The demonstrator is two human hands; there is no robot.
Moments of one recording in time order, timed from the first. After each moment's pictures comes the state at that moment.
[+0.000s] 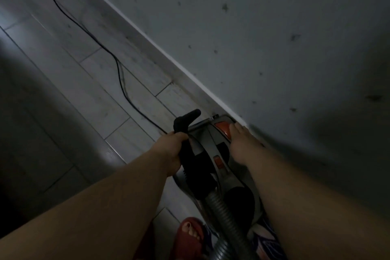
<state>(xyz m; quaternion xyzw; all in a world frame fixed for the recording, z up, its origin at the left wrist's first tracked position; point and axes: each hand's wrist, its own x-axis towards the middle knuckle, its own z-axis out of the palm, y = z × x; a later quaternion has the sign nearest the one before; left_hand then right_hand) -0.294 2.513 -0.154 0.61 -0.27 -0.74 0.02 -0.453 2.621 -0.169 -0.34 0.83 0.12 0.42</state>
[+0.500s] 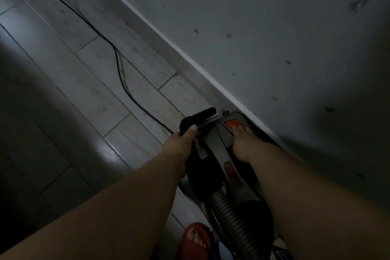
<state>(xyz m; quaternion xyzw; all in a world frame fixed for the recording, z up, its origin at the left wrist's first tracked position) -0.309 2.509 -0.216 0.64 -0.30 -0.71 0.00 -0.466 2.596 -0.243 -0.32 0.79 0.20 0.49</state>
